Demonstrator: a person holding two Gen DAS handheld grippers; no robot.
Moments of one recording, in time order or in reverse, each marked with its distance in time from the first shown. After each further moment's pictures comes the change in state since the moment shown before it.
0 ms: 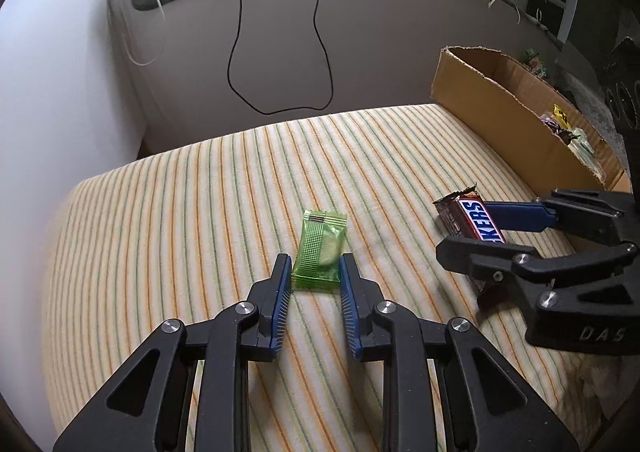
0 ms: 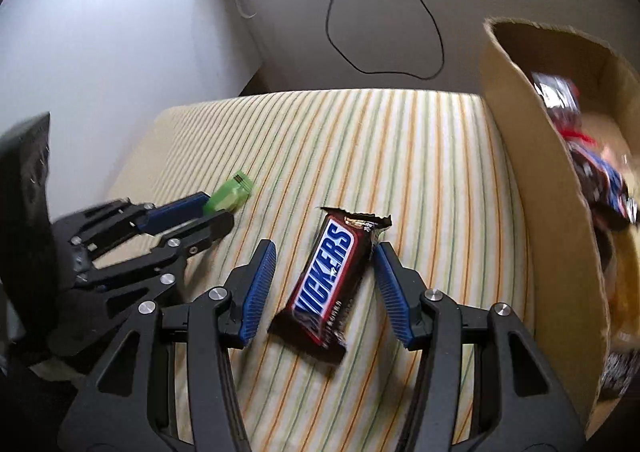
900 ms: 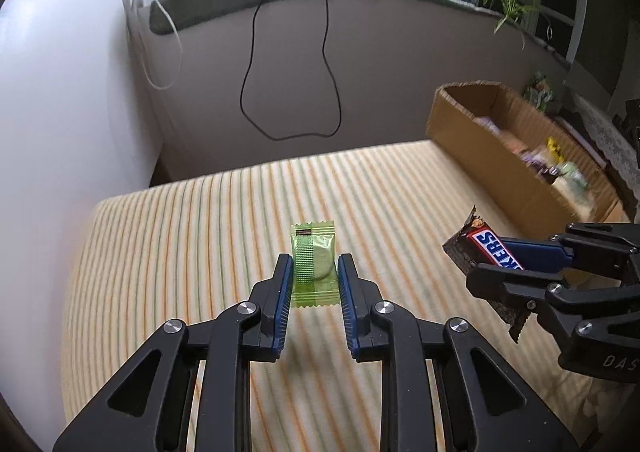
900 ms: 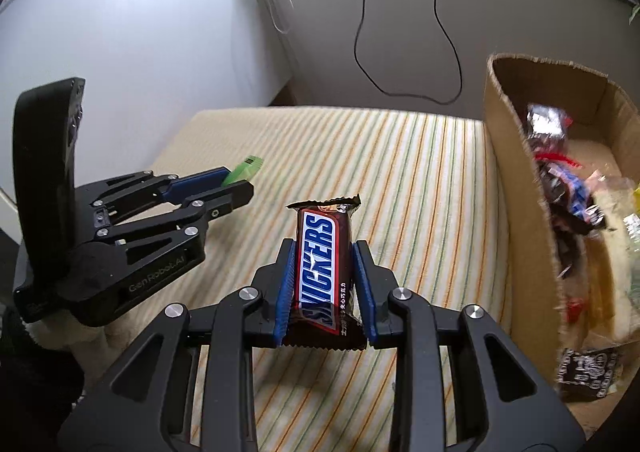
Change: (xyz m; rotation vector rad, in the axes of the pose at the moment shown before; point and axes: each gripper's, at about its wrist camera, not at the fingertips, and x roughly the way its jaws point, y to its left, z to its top) left arm -0.027 -0.019 0.020 -0.051 -0.079 0.041; right arm -0.047 -0.012 -0.016 -0.045 -0.104 0.093
